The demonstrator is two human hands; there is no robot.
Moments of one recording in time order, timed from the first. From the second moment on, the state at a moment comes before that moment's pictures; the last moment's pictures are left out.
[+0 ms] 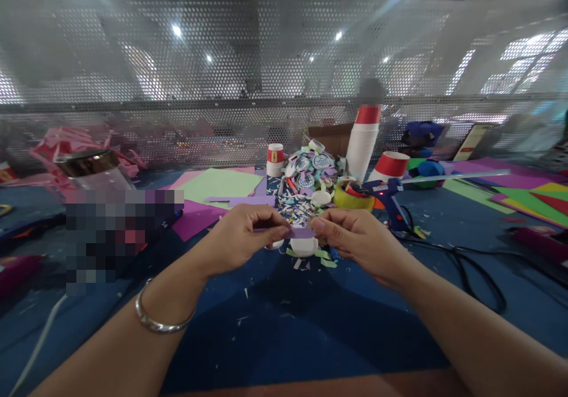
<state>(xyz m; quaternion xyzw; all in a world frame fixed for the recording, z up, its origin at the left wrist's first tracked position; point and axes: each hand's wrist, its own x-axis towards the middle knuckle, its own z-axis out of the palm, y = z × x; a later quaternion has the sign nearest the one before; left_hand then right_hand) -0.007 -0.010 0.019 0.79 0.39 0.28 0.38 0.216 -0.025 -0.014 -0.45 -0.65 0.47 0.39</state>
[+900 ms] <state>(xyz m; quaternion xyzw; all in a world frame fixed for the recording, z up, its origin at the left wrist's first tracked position) -0.001 -0.013 0.014 0.73 0.38 0.21 0.52 0.216 -0.026 -0.007 -0.42 -0.68 0.48 0.36</state>
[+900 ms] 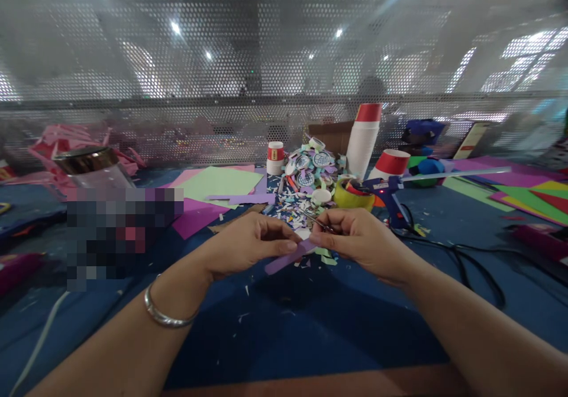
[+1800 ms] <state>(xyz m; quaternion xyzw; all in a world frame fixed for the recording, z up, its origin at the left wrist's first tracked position) -0.007 -0.009 0.015 0.72 0.37 0.37 0.45 0.213 -0.025 -0.013 -0.41 -0.64 0.52 0.38</state>
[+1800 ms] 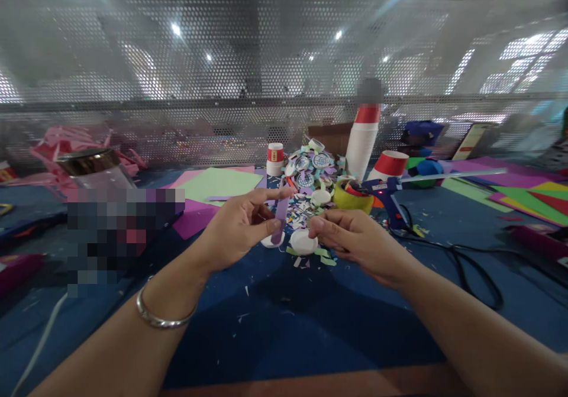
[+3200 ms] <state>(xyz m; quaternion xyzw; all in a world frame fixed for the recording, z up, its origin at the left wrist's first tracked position) -0.003 -0.017 0.023 0.79 0.38 0.34 0.34 0.217 -0.027 -0.007 -0.45 -0.75 0.39 0.30</state>
